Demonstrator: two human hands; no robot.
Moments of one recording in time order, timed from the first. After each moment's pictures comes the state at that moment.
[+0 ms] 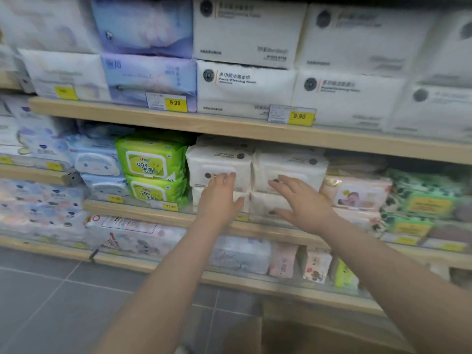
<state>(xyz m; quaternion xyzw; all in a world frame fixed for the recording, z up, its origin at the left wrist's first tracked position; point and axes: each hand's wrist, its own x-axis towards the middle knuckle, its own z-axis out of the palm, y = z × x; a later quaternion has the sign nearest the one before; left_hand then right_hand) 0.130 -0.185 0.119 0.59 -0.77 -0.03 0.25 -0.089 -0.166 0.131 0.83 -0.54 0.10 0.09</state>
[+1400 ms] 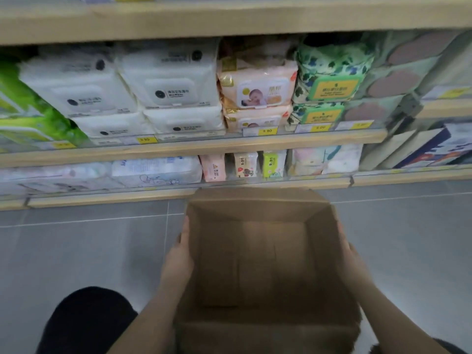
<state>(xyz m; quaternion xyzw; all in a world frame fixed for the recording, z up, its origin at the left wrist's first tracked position) 0.032 0.014 -0.044 0.70 -0.64 -0.32 -0.01 -0.335 0.122 -0.056 0.45 -0.84 0.07 -0.29</state>
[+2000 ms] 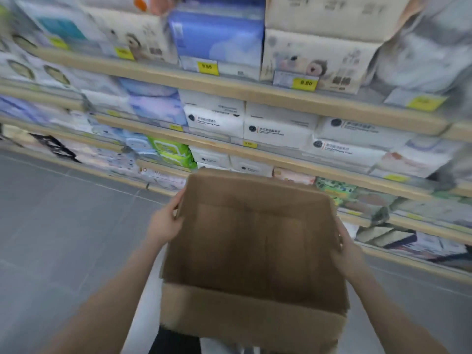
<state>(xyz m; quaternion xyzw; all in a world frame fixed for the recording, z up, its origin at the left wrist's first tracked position) 0.123 0.031 0.386 0.73 -0.57 -0.32 0.19 -0.308 0.053 0.348 0.55 -0.73 0.18 -0.36</state>
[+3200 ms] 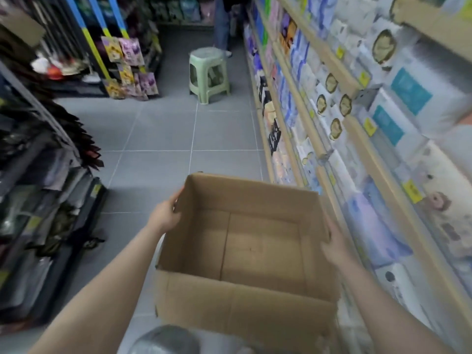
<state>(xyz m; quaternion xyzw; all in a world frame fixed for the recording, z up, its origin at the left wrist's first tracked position) 0.352 0.176 0.458 0.94 -0.05 -0.15 0.30 0.186 -0.226 0.442 0.89 -0.26 -0.07 -0.37</state>
